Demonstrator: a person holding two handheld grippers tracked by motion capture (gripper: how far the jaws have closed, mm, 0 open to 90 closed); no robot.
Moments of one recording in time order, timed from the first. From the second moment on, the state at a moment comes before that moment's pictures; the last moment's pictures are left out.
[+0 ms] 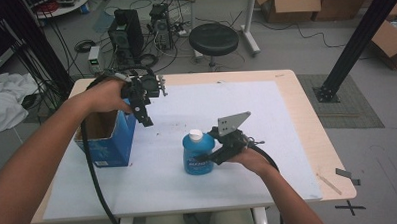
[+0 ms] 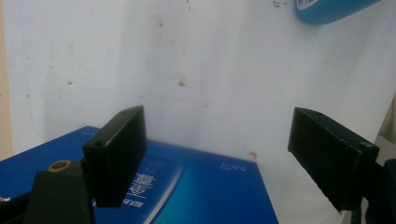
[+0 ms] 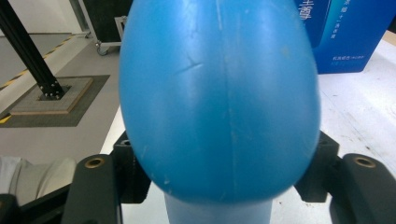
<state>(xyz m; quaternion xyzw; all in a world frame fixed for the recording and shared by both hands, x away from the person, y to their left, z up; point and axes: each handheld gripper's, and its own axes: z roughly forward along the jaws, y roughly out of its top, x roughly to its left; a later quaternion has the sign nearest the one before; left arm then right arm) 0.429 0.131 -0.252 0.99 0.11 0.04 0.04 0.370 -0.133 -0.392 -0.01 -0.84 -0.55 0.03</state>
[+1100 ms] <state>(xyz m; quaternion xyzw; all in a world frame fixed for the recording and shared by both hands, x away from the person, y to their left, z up) 0.430 0.130 -0.253 0.99 0.11 0.04 0.05 0.371 -0.138 -0.391 -0.05 -0.83 -0.55 0.03</state>
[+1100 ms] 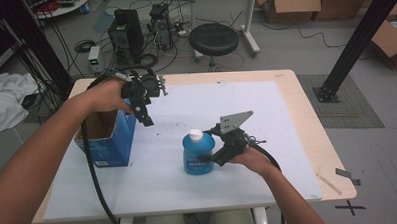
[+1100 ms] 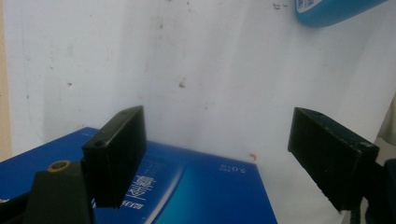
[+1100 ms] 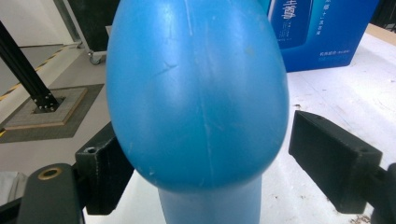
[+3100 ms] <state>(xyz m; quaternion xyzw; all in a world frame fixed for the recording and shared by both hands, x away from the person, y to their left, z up) 0.431 0.127 -0.248 0.99 0.12 0.05 0.06 0.365 -0.277 -0.313 -0.17 -0.97 -0.19 -0.05</state>
